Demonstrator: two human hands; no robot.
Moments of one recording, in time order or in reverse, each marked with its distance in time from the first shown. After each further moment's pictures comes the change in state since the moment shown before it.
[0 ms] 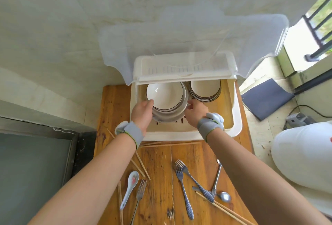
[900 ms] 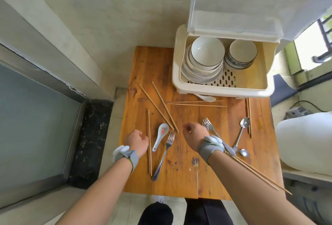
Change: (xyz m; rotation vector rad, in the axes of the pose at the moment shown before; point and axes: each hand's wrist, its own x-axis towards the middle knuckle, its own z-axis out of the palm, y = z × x) left_hand -0.097 -0.255 -0.170 0.634 0.033 -0.119; right_hand -0.192 0.051 0.177 -0.294 -0.152 -0.103
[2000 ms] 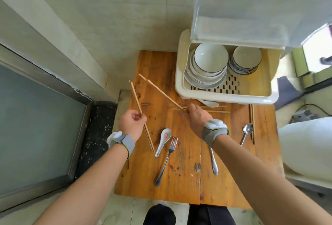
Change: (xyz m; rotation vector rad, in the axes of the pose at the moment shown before) left_hand 0.012 0.057 -0.067 -0.411 0.259 0.104; right_hand 0.036 -0.045 -0.059 -0.277 0.056 -0.262
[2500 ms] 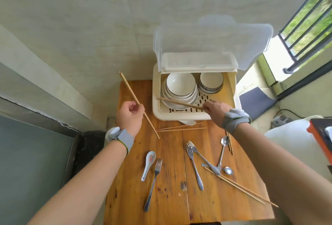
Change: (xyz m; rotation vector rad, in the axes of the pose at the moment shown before) left_hand -0.010 0.133 0.015 -0.264 -0.039 0.222; right_hand -0.003 0.108 -0.134 -0.202 0.119 0.072
